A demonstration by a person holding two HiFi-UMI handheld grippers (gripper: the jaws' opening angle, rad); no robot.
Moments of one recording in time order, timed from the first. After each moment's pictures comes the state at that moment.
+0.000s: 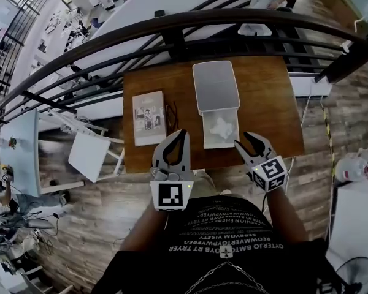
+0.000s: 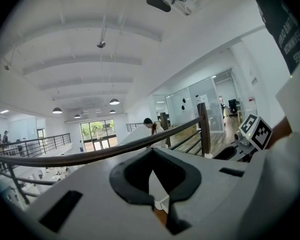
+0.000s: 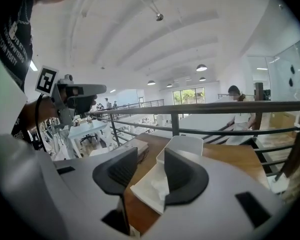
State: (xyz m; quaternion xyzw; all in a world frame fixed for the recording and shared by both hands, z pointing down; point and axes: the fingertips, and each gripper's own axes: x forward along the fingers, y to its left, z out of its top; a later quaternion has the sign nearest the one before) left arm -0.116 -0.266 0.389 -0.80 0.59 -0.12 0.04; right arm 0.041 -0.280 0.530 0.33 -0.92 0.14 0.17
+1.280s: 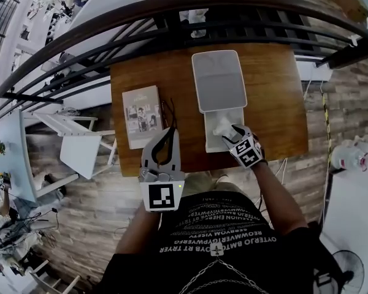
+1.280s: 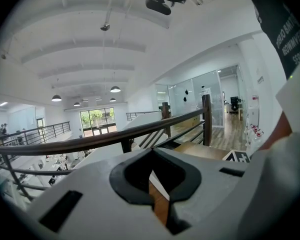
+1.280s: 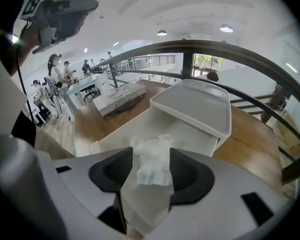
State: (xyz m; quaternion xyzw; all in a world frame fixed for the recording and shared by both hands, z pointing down) left arm -0.183 -0.351 0.457 -0.79 0.59 -0.15 -0.02; right arm -0.012 -0.346 0.752 0.25 -0.85 0.16 0.43
